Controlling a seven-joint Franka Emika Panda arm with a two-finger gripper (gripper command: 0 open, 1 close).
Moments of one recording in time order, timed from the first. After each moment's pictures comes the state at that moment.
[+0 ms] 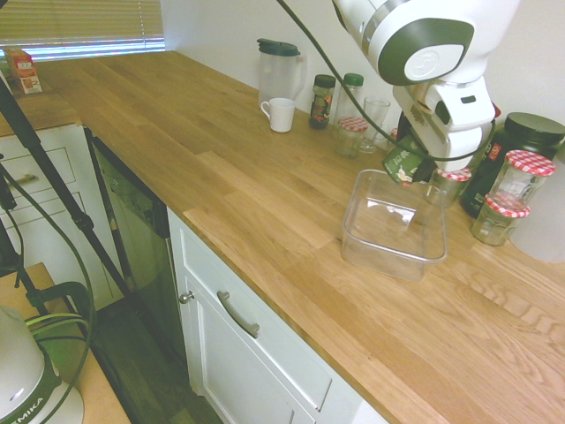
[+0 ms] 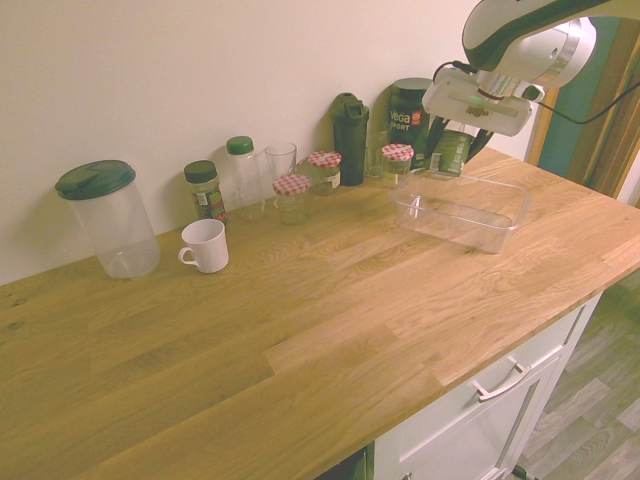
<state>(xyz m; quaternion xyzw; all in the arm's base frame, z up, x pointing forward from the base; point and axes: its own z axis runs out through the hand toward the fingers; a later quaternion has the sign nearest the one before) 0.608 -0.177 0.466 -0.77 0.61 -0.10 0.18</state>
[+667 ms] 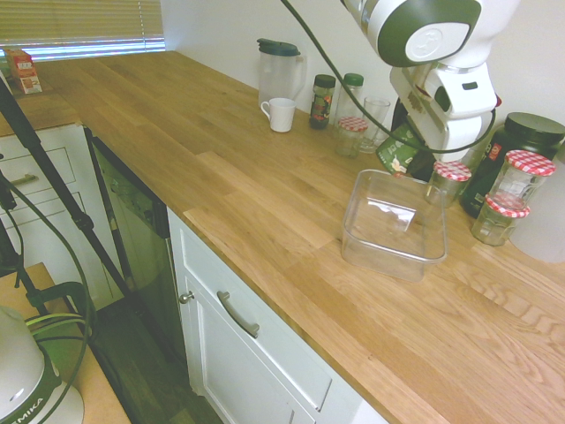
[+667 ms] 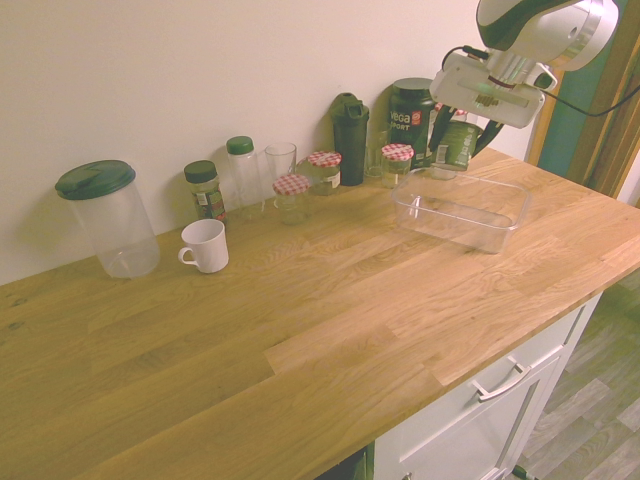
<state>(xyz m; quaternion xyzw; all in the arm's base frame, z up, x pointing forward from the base) 0.589 -0.174 0.492 -0.78 0.60 -0.08 0.18</state>
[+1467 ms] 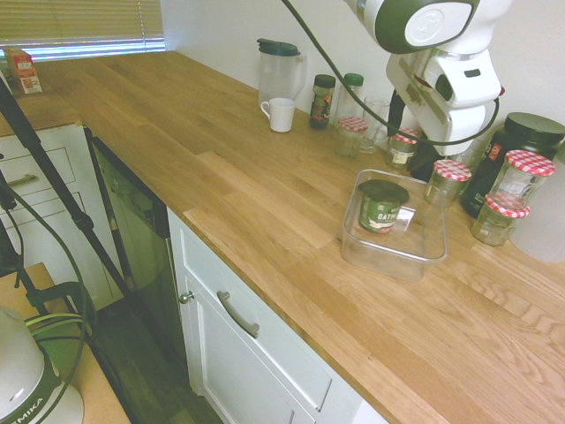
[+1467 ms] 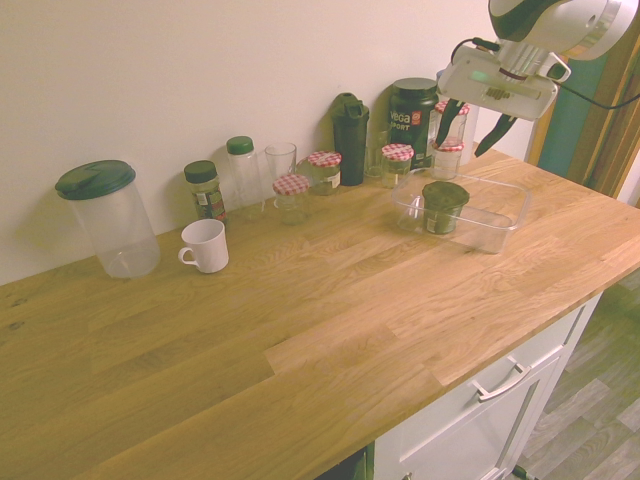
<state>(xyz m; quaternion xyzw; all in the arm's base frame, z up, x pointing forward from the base) 0.571 -0.176 0.507 -0.78 0.59 -0.09 0.18</state>
